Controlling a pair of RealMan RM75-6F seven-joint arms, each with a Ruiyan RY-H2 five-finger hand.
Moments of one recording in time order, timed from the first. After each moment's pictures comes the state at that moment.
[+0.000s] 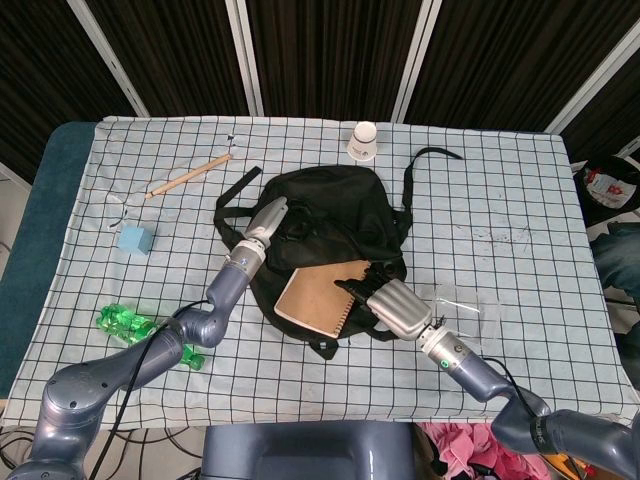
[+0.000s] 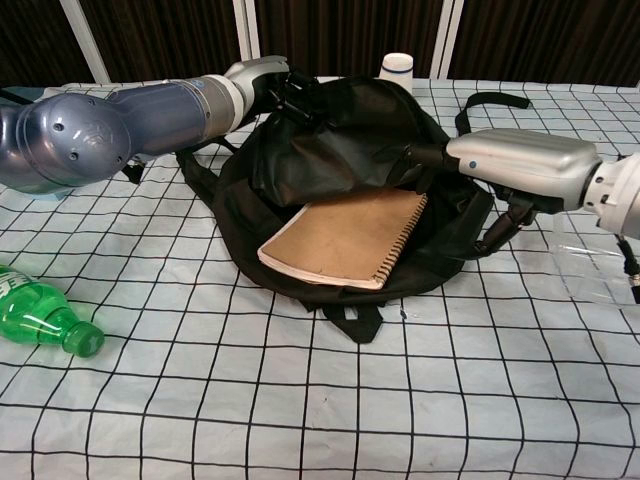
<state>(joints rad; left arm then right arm) -1.13 -1.92 -0.47 -0.74 1.06 0.56 -0.51 0.69 -1.48 0.09 -1.38 -1.66 0.98 0.09</state>
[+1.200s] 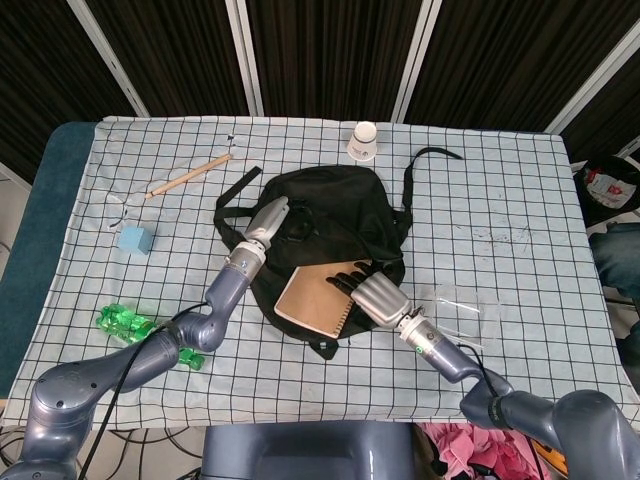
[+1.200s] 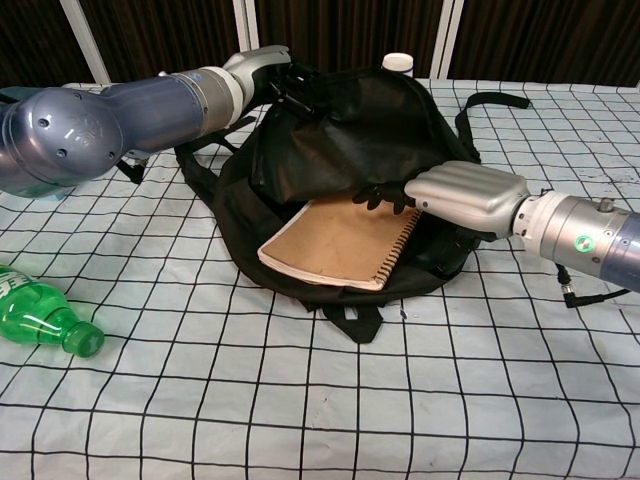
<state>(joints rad) -1.11 -1.89 -0.47 -0.84 1.03 0.60 -0.42 0.77 -1.74 0.04 -0.98 -1.65 1.01 0.10</state>
